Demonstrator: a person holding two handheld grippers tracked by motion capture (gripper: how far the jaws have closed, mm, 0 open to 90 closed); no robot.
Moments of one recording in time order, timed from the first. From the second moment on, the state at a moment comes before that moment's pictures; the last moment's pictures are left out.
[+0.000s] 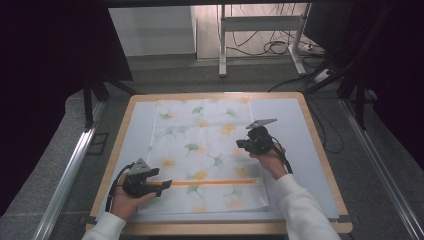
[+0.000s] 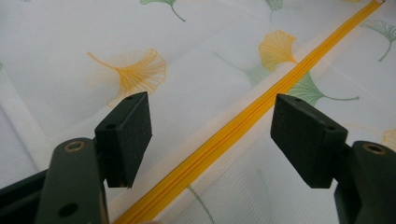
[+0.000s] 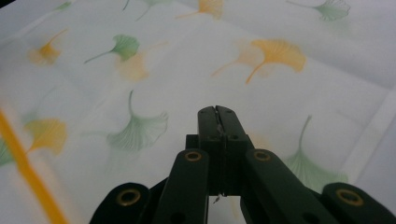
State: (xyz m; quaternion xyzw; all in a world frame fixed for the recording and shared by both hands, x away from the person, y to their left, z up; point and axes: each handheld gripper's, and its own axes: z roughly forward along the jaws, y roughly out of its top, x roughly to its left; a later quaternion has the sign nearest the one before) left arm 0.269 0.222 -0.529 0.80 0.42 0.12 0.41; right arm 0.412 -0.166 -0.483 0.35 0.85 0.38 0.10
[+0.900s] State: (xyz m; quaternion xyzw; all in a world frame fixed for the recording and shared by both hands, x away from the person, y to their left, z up) left arm 0.271 0.213 -0.522 0.80 0.41 0.14 0.41; right arm 0.282 -0.222 -0.502 0.33 0.86 0.39 0.06
